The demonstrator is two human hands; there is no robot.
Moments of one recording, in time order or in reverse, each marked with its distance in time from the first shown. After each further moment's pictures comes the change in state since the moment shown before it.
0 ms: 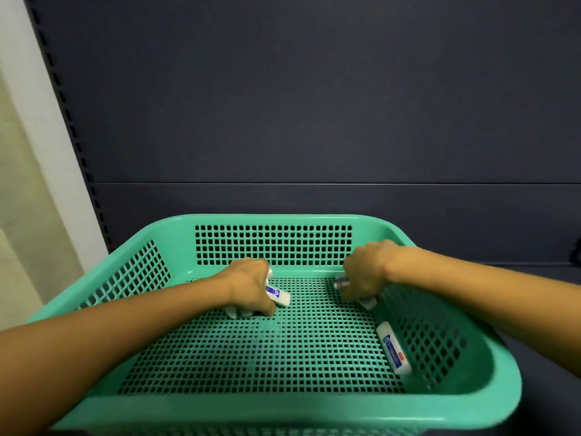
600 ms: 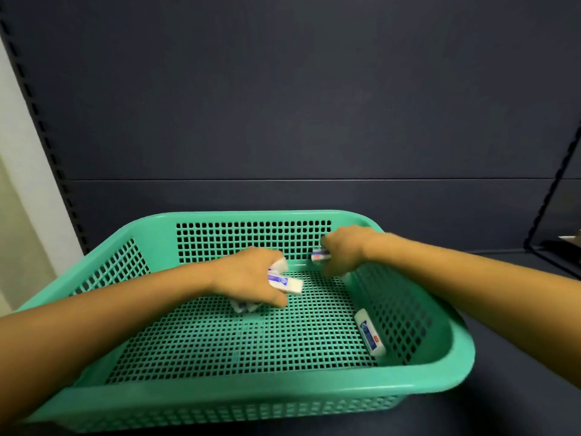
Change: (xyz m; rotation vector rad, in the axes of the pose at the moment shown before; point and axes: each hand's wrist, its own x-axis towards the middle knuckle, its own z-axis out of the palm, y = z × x) left_hand -0.027 0.023 -0.011 -0.162 -0.068 0.350; right_hand 0.009 0.012 0.002 0.251 0.153 0.027
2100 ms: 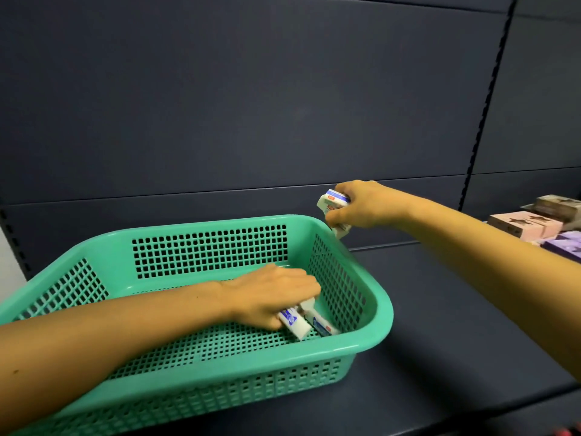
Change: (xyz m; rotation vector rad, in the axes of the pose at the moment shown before) left_hand 0.037 0.029 0.048 0.744 0.257 0.970; right_hand -0.103 0.052 -0.029 0.598 0.378 0.199
